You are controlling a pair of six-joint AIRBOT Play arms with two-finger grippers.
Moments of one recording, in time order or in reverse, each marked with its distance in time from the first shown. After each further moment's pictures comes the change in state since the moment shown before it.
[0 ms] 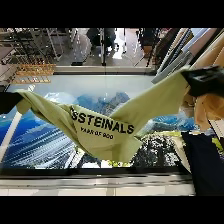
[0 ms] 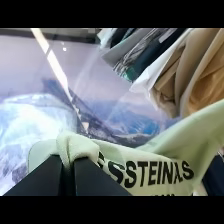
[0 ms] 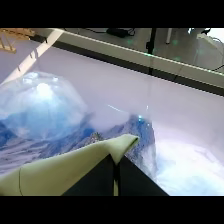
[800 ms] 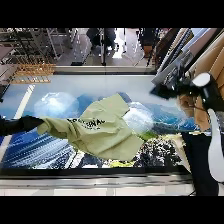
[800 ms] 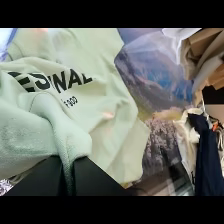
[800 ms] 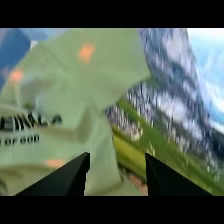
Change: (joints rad) left arm -0.005 -0.211 -0.298 0.077 0.007 0.047; right arm -0.175 -0.615 0.044 0.196 0.237 0.105
